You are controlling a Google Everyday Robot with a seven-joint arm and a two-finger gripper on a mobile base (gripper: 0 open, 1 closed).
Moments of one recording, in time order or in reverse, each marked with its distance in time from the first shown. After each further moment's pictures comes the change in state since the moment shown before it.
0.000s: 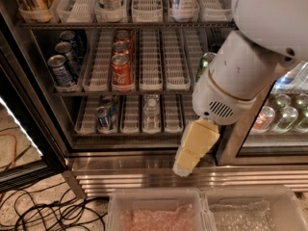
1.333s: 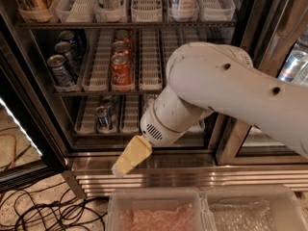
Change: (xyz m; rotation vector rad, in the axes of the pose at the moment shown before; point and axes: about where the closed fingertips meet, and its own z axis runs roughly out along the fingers) arm -0.072 0.012 0.108 -0.041 -0.153 0.295
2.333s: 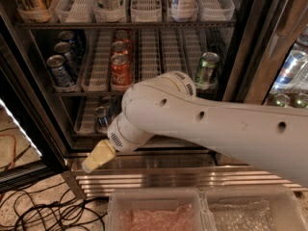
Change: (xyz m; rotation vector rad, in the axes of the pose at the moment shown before) arm -0.047 0.005 0.080 0.056 -0.087 0.094
